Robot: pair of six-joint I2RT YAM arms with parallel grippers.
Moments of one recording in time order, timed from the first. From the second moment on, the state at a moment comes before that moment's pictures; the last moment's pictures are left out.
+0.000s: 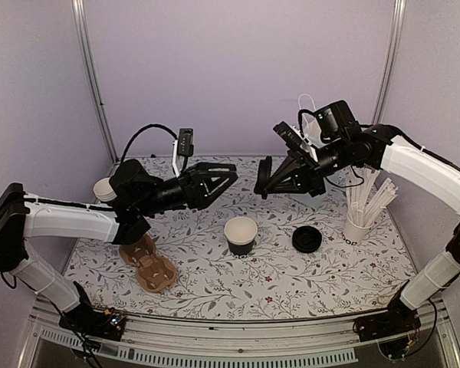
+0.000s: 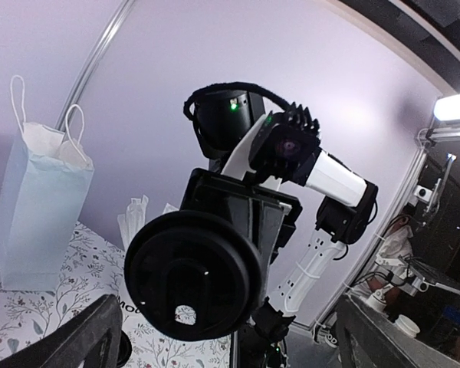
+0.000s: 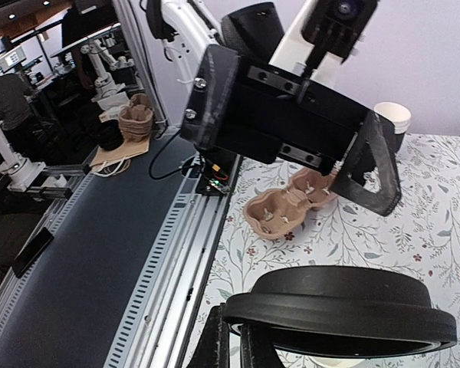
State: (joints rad) left arm -0.85 1.49 0.78 1.05 0.48 -0.69; right arm 0.66 1.53 1.47 -0.67 -1.07 -0.49
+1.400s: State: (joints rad) left arm -0.91 1.64 1.00 0.81 0.66 -0.61; right arm 0.67 1.54 1.50 -0.80 -1.21 -0.62
